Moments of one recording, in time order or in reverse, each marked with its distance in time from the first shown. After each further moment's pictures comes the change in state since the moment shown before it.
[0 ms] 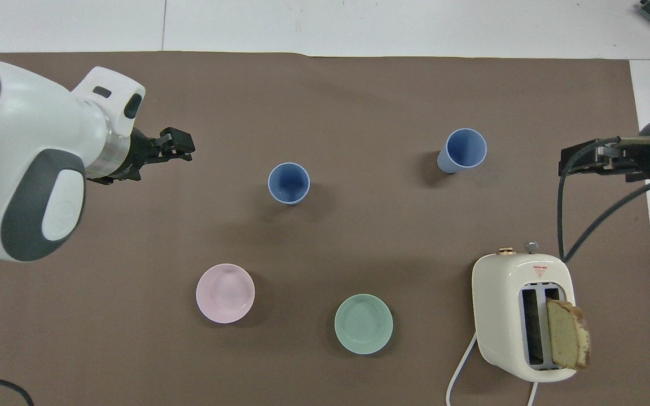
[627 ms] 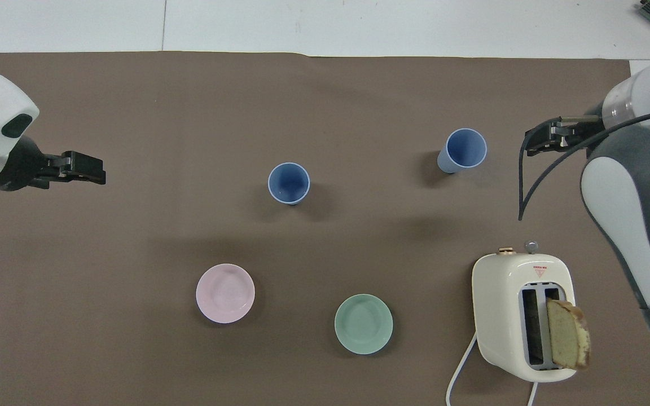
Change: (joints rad) left arm 0.181 -0.077 0.003 0.000 0.000 -0.165 0.459; right arm 0.000 0.161 0.001 -0.004 -0.045 0.146 -0.016
